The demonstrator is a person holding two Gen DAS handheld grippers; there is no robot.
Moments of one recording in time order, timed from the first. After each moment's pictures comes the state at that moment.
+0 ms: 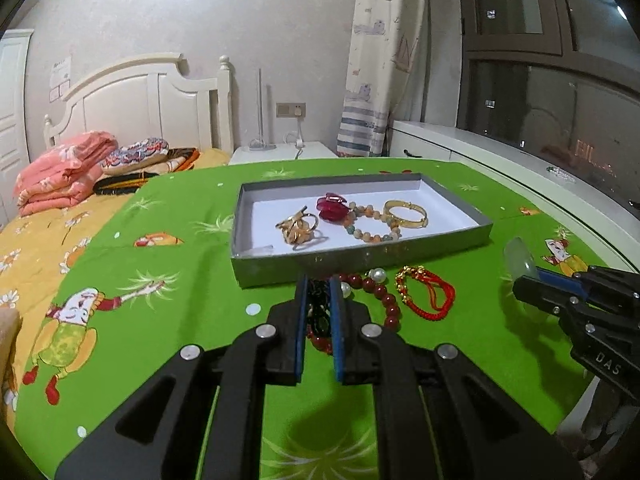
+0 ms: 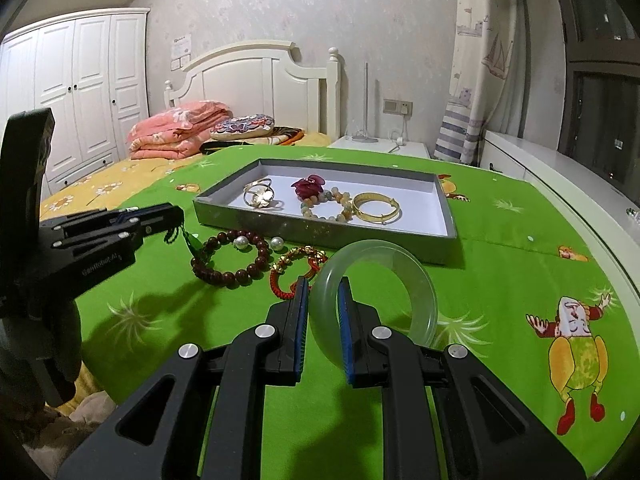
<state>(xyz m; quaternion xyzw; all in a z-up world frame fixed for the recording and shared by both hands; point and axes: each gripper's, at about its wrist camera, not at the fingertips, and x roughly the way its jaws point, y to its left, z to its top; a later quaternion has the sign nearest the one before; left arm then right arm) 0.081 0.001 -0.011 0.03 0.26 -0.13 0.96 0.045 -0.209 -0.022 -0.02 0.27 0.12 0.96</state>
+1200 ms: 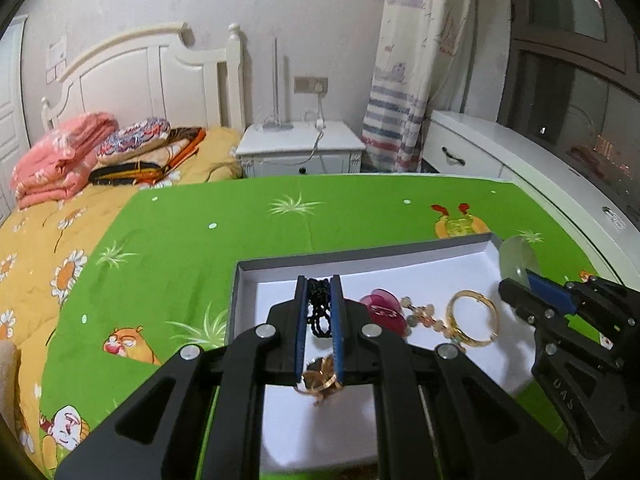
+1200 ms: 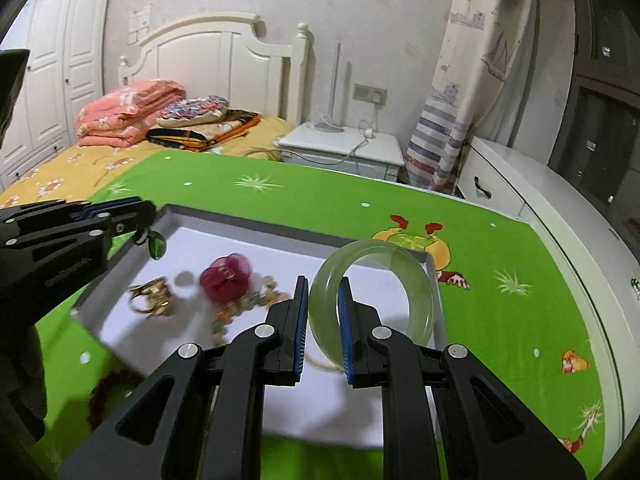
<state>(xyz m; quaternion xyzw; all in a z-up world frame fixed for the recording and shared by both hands) 0.269 -0.020 0.028 0.02 0.33 -0.10 0.94 0.230 -0.195 0.006 -0.06 0.31 0.04 0.95</state>
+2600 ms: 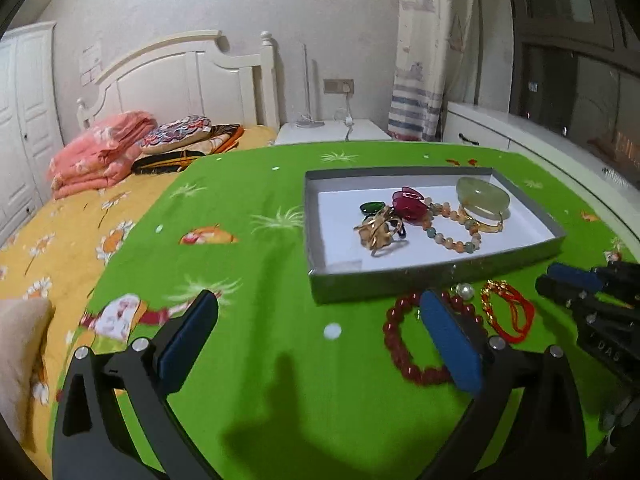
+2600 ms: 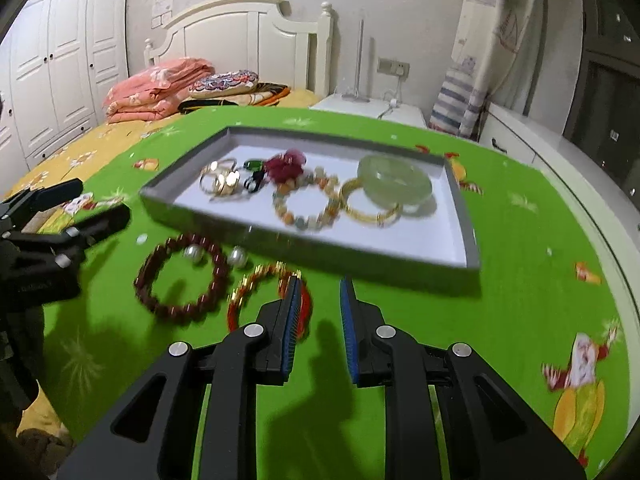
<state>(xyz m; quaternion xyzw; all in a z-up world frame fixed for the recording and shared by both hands) 0.121 0.029 -0.007 0.04 0.30 -0.05 0.95 0.121 -0.194 -0.030 -0.05 0.35 0.10 0.93</state>
